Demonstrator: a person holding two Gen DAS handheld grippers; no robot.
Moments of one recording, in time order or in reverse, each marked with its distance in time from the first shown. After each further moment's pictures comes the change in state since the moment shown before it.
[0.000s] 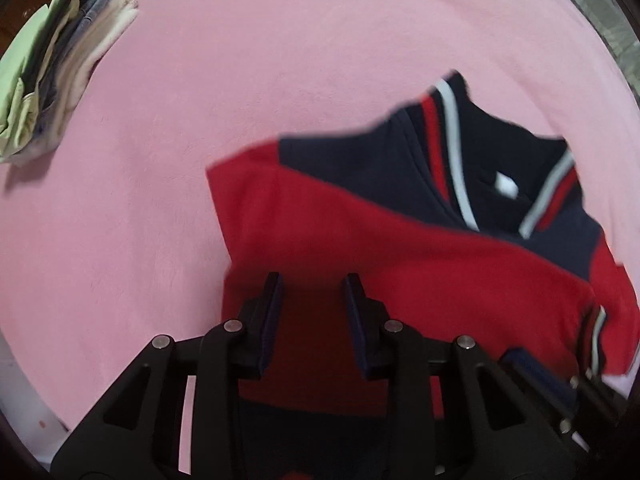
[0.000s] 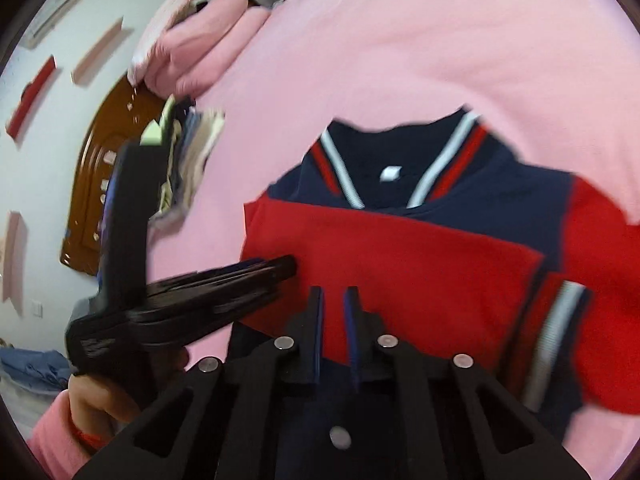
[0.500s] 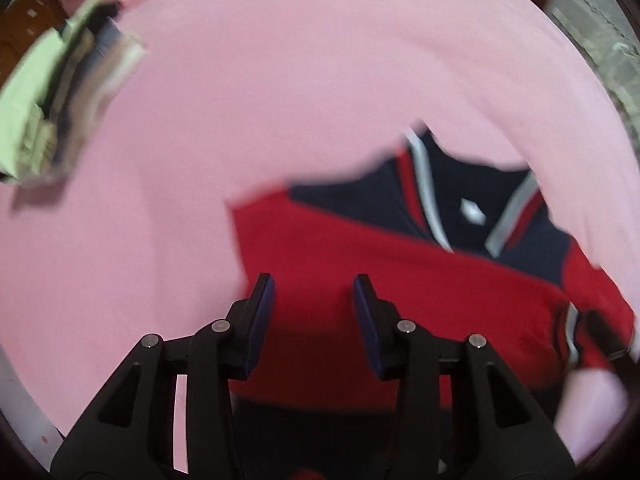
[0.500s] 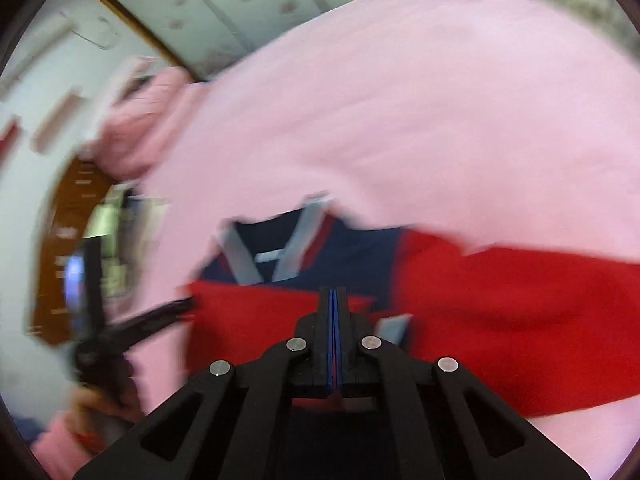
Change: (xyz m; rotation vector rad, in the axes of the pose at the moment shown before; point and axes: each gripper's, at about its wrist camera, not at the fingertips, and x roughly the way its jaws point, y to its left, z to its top) left arm -0.040 0.000 -0.013 0.029 -0.067 -0.072; right arm -0.073 -0.053 -0.004 0.128 -0.206 -0.028
